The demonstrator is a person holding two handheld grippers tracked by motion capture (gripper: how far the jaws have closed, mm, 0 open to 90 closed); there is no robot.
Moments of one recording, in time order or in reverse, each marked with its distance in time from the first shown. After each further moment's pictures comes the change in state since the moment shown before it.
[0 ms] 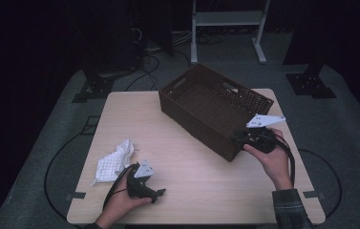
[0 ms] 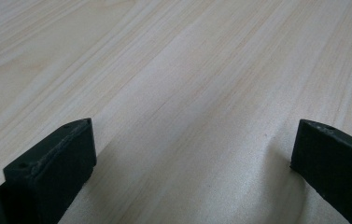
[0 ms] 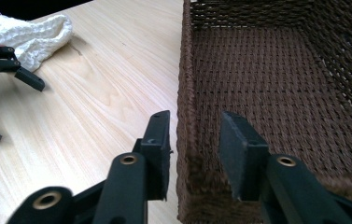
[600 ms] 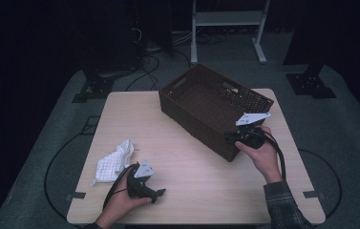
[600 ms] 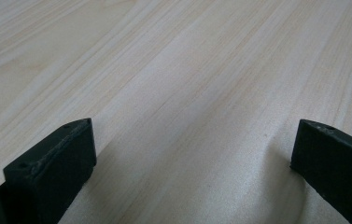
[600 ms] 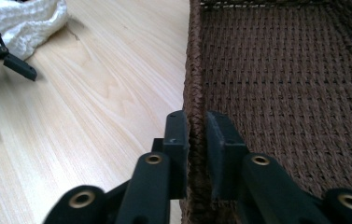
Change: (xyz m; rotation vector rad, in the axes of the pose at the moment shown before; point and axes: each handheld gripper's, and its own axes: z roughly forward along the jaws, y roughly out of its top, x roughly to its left) left arm 0.000 0.000 0.000 0.002 0.000 0.004; right arm -0.005 0.001 0.034 0.076 0.034 -0.003
